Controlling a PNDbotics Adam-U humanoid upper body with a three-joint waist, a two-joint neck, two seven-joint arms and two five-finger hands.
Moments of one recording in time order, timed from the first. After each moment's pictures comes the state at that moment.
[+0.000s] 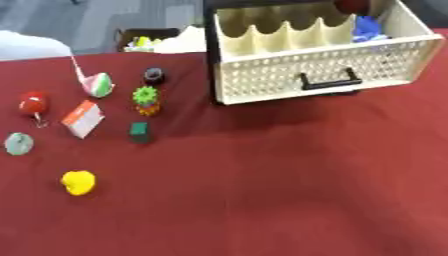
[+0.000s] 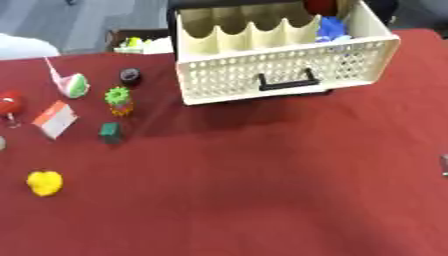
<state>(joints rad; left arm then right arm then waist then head) -0.37 1.01 -0.10 -1.99 -0.61 0.12 -0.19 -0.12 -0.77 -0.13 -1.99 -0.14 -0.60 -0.57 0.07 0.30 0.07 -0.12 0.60</state>
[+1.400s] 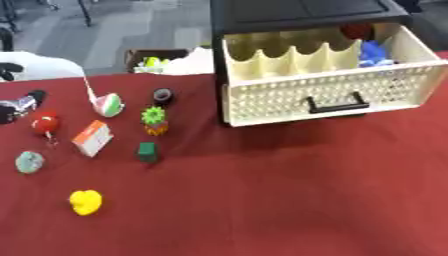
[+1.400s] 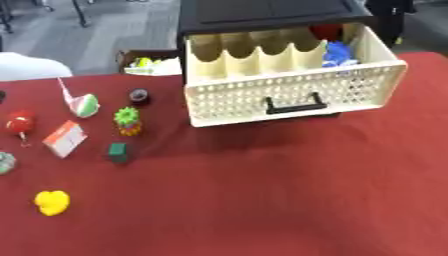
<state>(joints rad) -0.79 0.85 -0.28 -1.45 -0.68 0.24 -0.44 -0.17 -0.76 -0.12 -1.99 -0.14 -0.55 -0.57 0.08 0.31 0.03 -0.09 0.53</state>
